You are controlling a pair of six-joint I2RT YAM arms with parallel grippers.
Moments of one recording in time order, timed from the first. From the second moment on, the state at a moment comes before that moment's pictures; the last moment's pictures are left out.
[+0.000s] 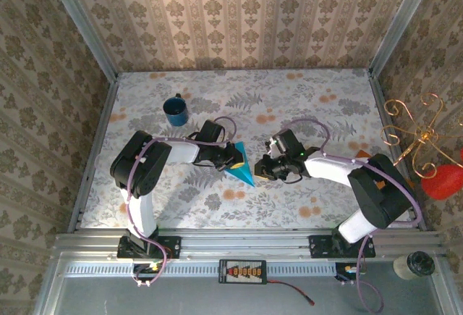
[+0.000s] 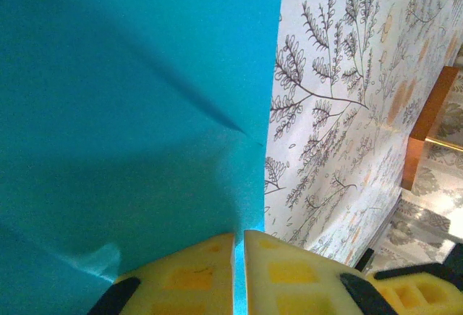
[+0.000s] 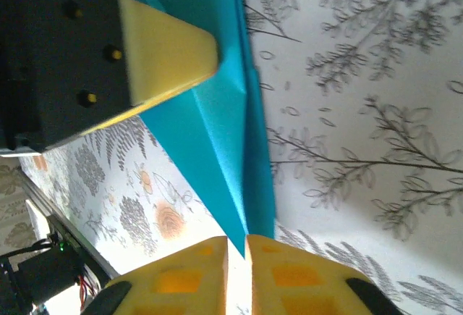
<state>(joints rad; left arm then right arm) -0.61 1.90 0.93 0.01 0.67 -0.89 0.54 1.55 0.74 -0.17 -0.49 0.75</state>
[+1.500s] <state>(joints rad) -0.61 1.91 0.95 -0.02 0.67 -0.88 0.62 1.75 0.83 -0.13 -0.46 0.72</state>
